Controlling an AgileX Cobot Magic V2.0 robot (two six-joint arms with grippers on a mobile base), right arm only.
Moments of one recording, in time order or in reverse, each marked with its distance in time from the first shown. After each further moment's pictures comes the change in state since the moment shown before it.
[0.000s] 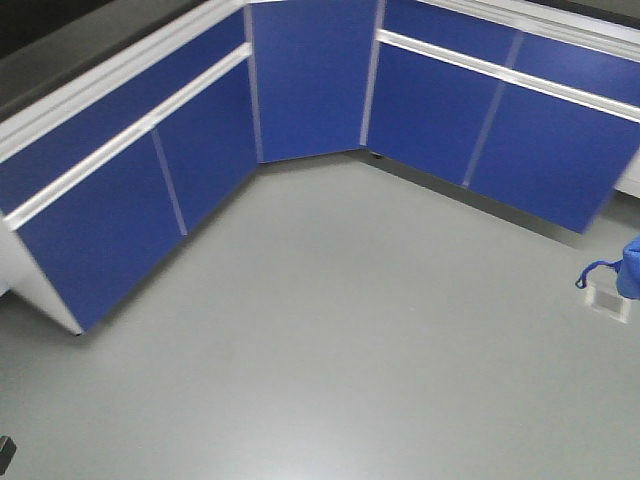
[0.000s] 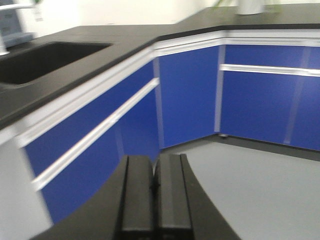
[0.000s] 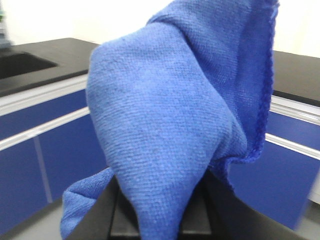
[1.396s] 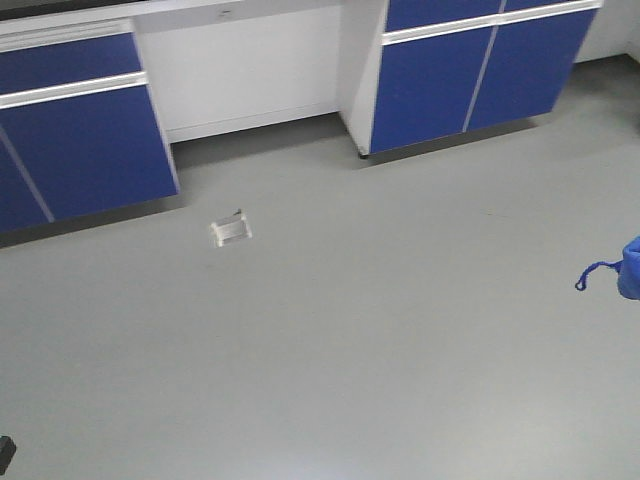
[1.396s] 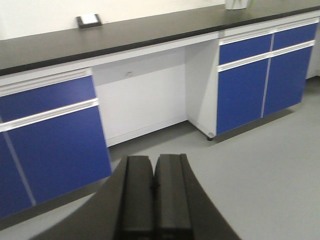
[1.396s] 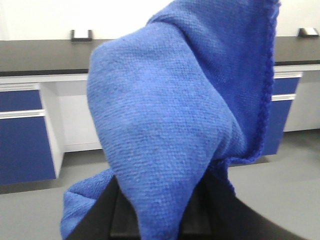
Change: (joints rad) arm 0.000 0.000 0.000 -0.001 0.000 0.000
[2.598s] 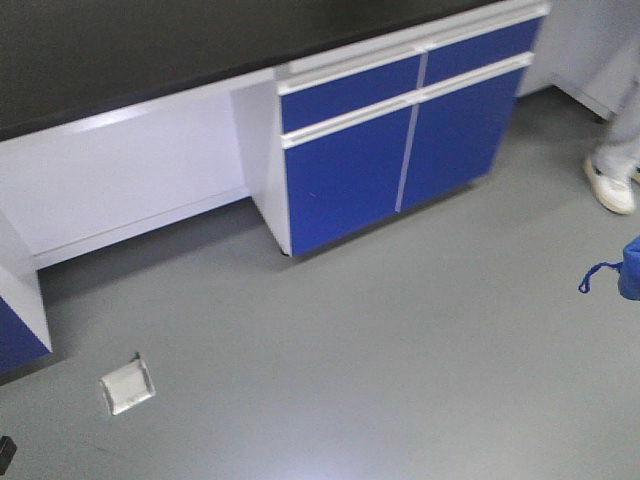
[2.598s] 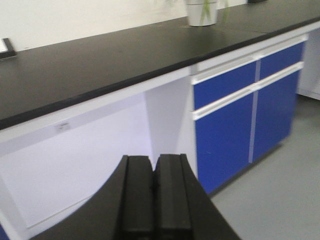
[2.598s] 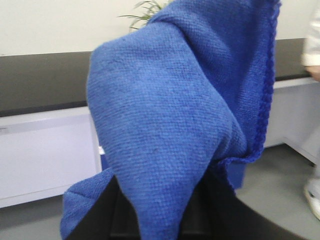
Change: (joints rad) arm 0.000 0.000 0.000 0.000 0.000 0.000
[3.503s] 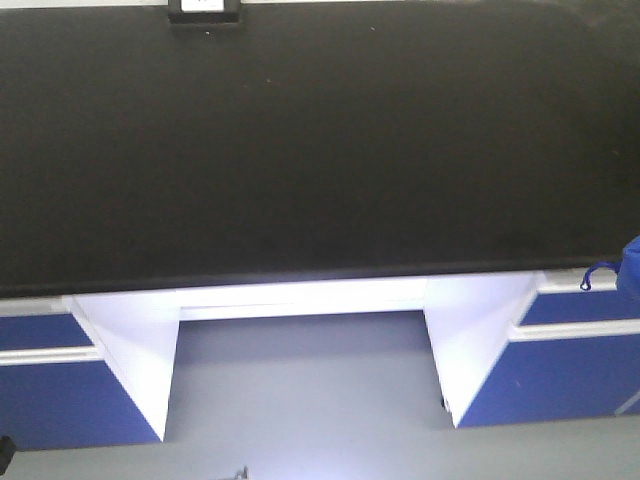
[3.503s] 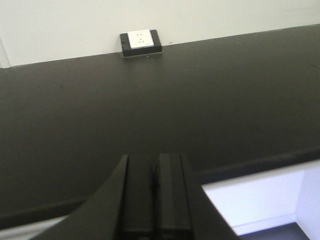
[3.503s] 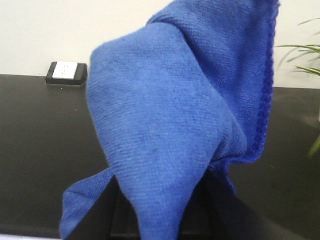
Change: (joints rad) arm 0.000 0.000 0.000 0.000 0.000 0.000
